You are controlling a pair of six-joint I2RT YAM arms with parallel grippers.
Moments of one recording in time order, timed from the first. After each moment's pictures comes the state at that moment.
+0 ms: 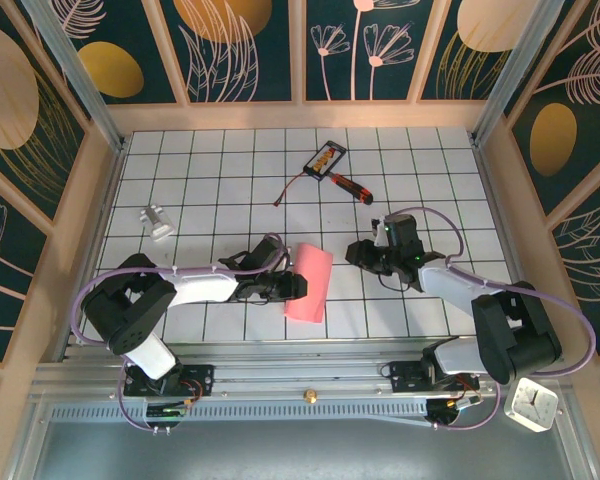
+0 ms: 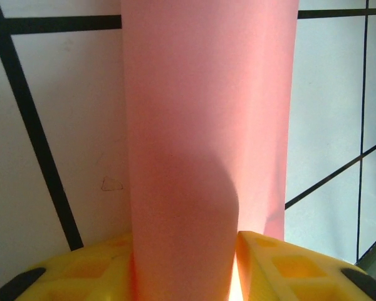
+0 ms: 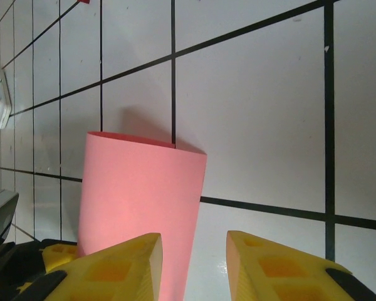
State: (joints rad) left arm -0.81 1.63 0.71 -0.05 0.30 -0.82; right arm 0.38 1.34 0.55 -0.02 -0.43 0.65
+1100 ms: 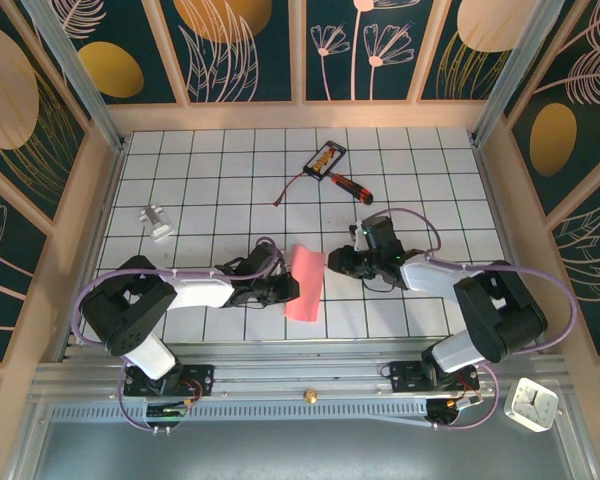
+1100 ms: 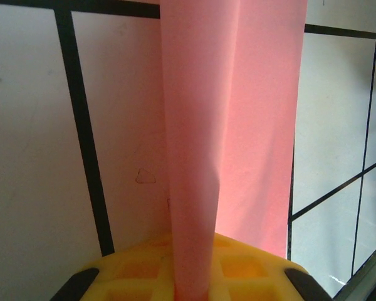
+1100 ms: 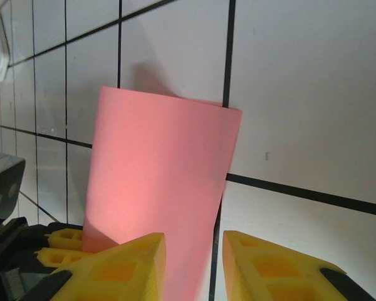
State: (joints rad) left arm -0.81 1.62 0.63 0.08 0.28 -0.93; right arm 0.53 1.49 0.60 0.04 -0.44 0.69
